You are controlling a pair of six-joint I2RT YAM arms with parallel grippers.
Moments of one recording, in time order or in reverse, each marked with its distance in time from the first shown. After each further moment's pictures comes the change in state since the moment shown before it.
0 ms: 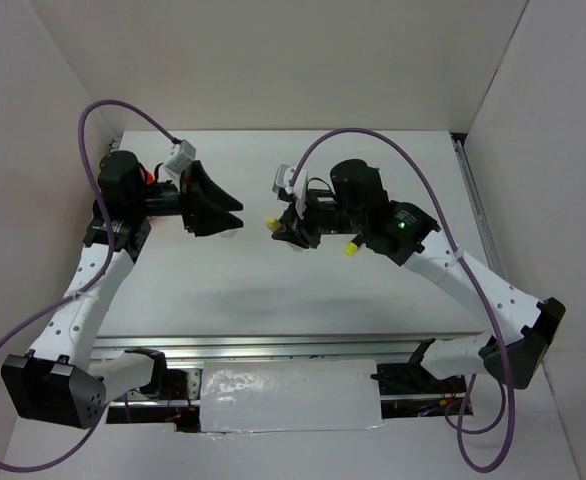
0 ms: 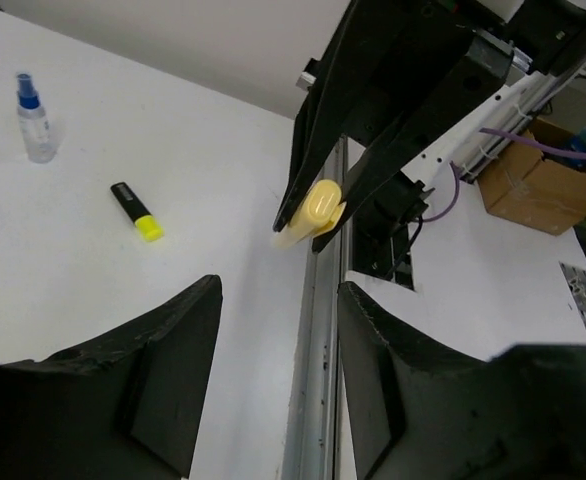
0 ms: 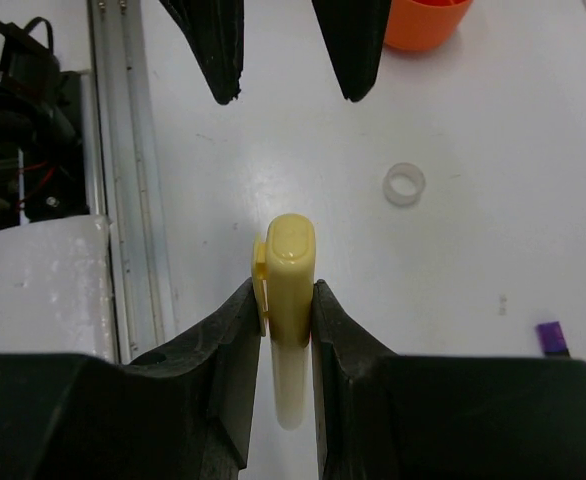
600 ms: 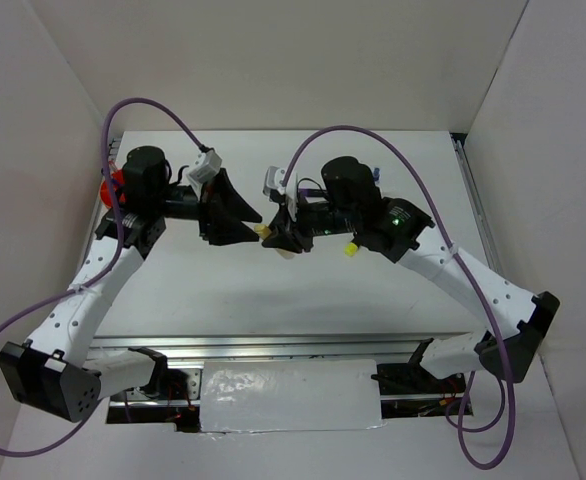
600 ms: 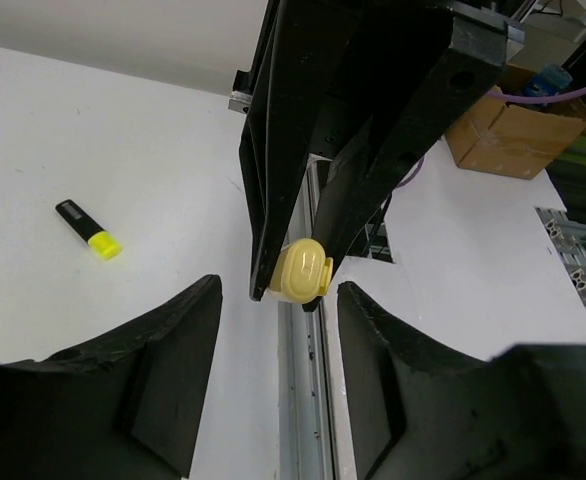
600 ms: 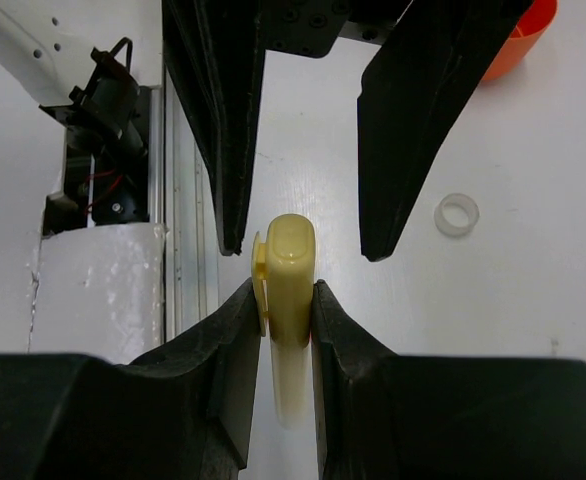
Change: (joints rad) left arm -0.157 0.044 0.088 -0.162 0.012 0.179; right arm 0.034 0.042 0.066 -0.031 -0.099 0.038
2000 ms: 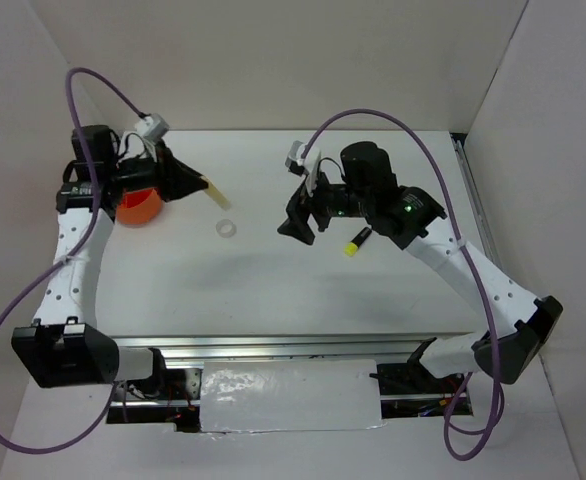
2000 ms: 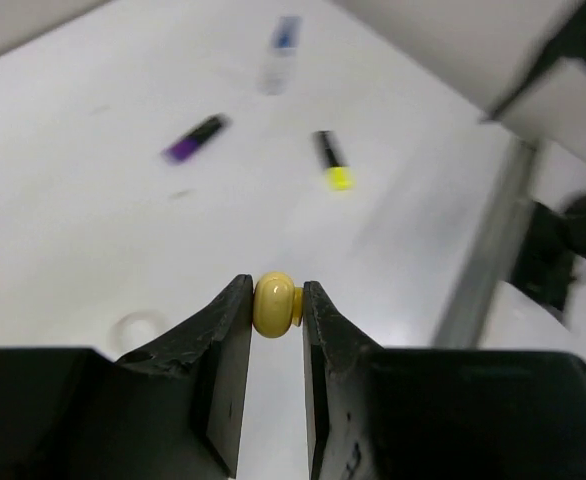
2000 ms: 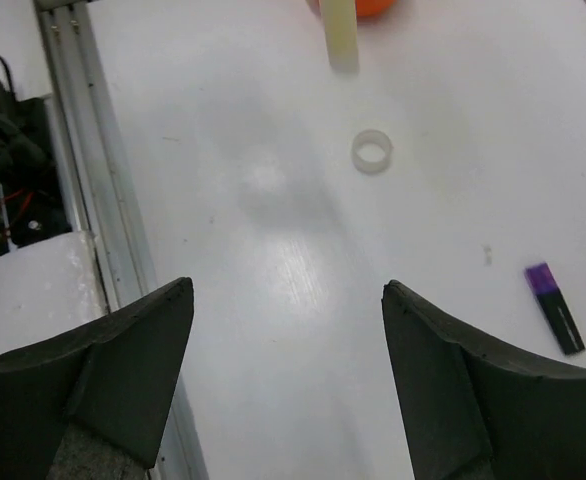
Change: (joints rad) left arm 0.336 0.131 0.184 -0.322 -0.174 0.196; right arm -0.127 0.009 0.022 -0.037 0.072 0.047
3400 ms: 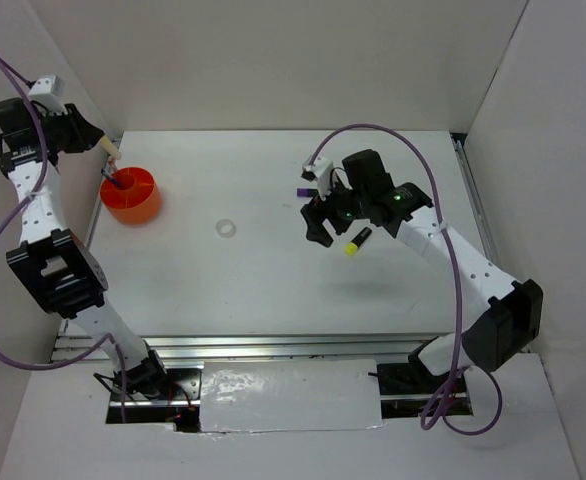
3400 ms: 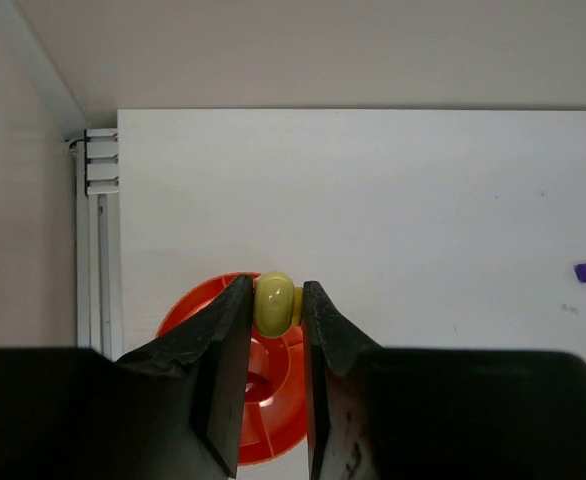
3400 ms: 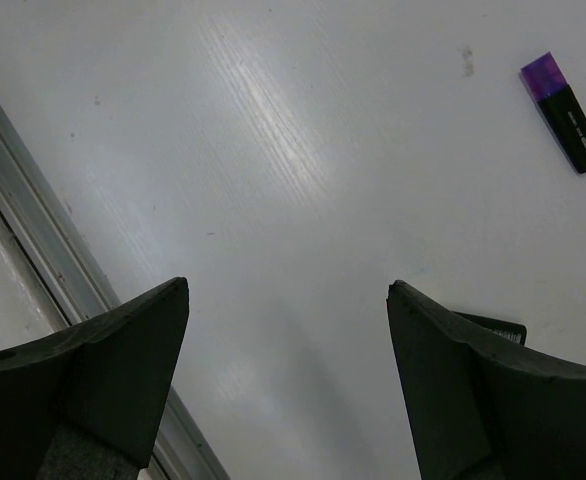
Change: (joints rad) left arm 0.465 0.536 0.445 0.167 -0.459 -0.093; right arm -0.178 0.070 -0.129 -0.120 0.112 -0.056
